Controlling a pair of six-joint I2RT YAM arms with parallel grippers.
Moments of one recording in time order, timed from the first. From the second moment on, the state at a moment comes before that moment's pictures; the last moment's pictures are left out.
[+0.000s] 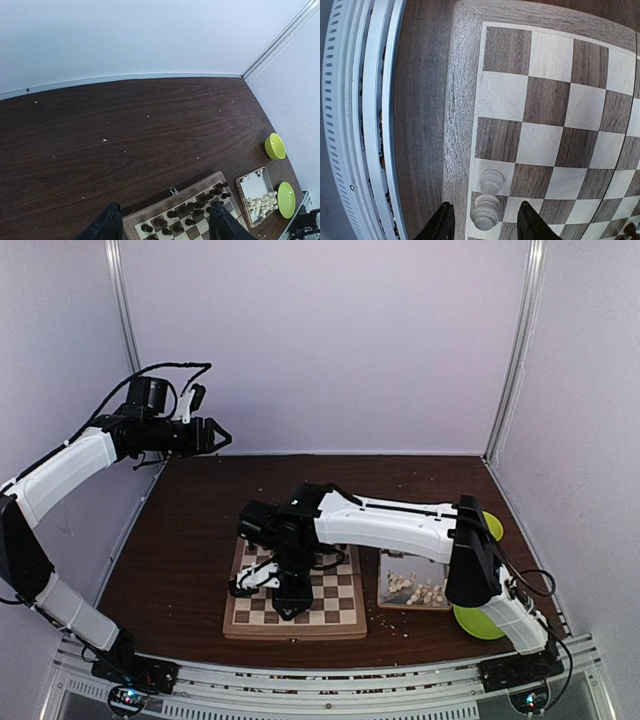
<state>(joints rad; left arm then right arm) -0.28 1.47 1.38 -0.47 0.36 -0.24 1.18 2.41 2.29 -1.29 -0.21 -0.49</state>
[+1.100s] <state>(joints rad) -0.69 1.55 1.54 -0.55 0.21 0.07 0.40 1.51 1.21 -0.91 -0.24 -0.48</state>
